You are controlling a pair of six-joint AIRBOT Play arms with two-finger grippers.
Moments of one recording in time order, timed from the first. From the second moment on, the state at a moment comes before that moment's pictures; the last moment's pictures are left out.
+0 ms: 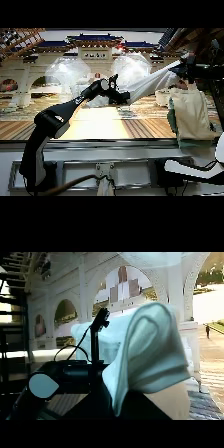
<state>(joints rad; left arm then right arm) -0.65 -2.12 1.78 0.82 -0.93 -1.75 -0.45 -1.37 1.38 -0.52 1.42 1.33</state>
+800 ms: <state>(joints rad) -0.45 -1.84 1.78 0.75 -1.31 -1.40 -0.23 -1.37 1.38 -0.57 1.24 1.49</state>
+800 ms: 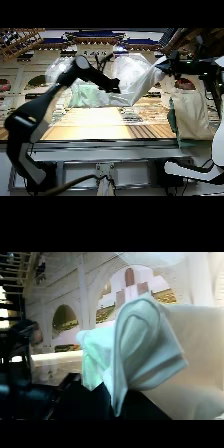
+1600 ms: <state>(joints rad) 0.07 -1.12 1.38 1.48 -1.54 -1.43 0.52 -1.67 1.43 -0.47 0.68 1.65</state>
